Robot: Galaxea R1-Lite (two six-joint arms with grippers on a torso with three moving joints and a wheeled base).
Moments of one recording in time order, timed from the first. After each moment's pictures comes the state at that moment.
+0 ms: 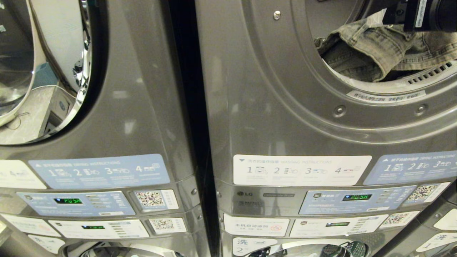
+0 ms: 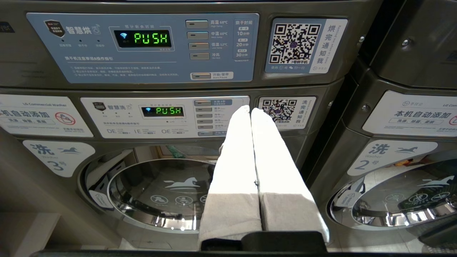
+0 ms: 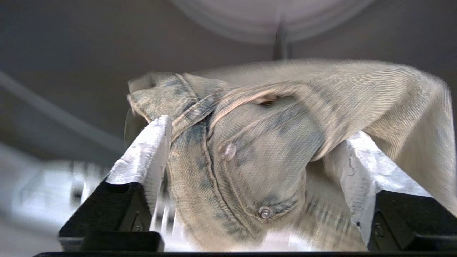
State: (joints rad) left arm 0.00 0.00 -0.04 0.10 0.01 0.00; right arm 0.27 1.60 -1.95 0.44 -0.15 -0.01
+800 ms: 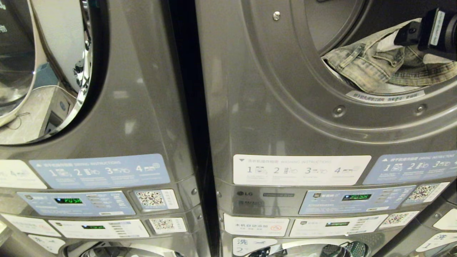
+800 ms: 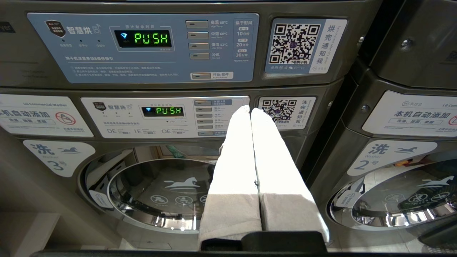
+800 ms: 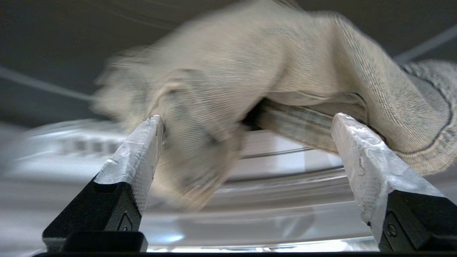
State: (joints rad) left arm 0.00 0.00 -0.04 0.10 0.01 0.00; right arm 0.27 1.56 -1.91 0.64 -0.23 0.28
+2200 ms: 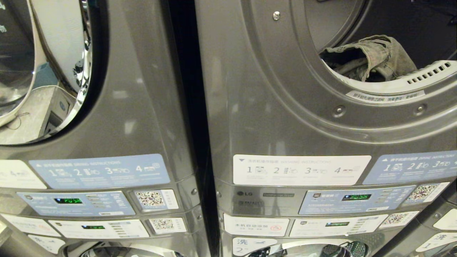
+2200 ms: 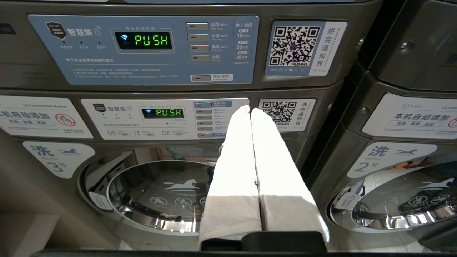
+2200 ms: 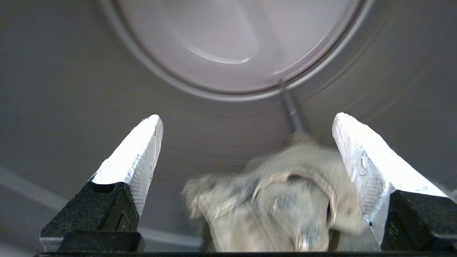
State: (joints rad) left arm 0.00 0.00 -0.04 0.09 0.01 0.00; right arm 0.34 1.62 -1.88 0.08 -0.29 0.20
